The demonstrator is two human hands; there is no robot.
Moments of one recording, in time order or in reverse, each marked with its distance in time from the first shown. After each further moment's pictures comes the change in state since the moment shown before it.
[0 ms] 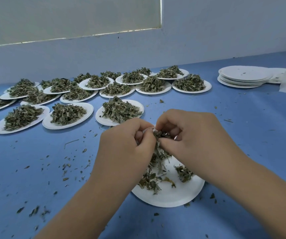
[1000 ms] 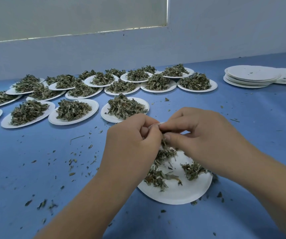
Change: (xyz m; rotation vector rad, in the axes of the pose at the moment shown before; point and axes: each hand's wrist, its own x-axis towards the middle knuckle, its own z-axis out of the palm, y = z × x) left_hand 0.002 0.000 -0.002 -0.091 -0.013 -0.074; right_hand 0.004 0.004 -0.003 0.121 -0.135 -0.039
